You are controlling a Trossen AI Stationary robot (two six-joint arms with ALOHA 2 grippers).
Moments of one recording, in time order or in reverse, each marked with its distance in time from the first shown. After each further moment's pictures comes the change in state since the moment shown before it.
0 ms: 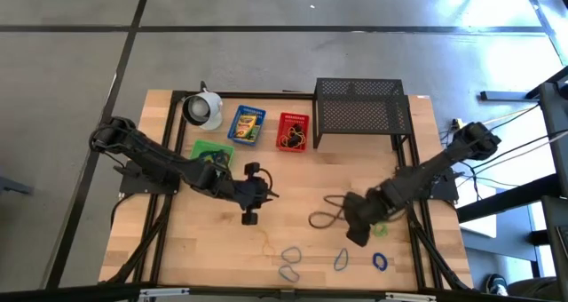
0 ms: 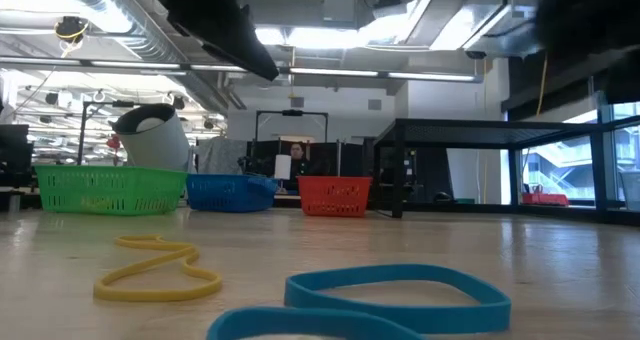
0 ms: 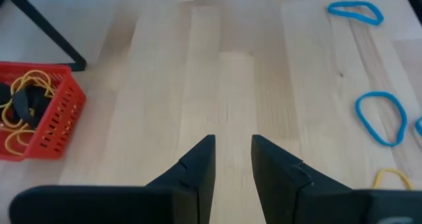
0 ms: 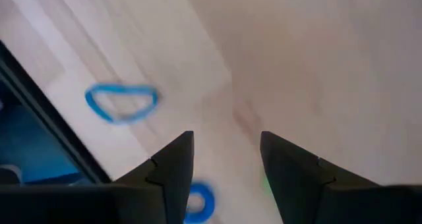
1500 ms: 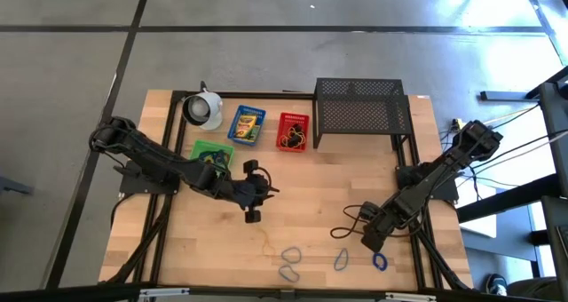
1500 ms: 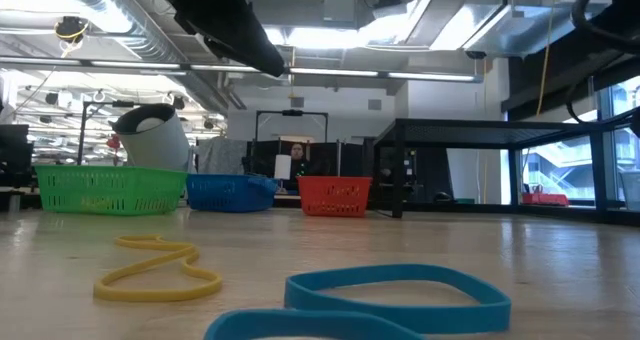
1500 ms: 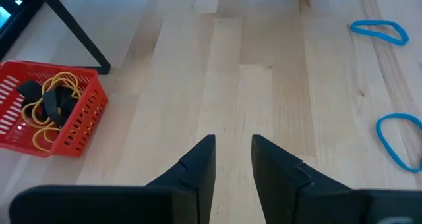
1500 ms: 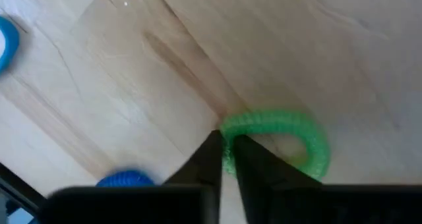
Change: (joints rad) left arm -0.002 0.000 0.000 0.023 -0.083 -0.037; right arm 0.178 -0.006 -0.362 0.314 -0.036 0.279
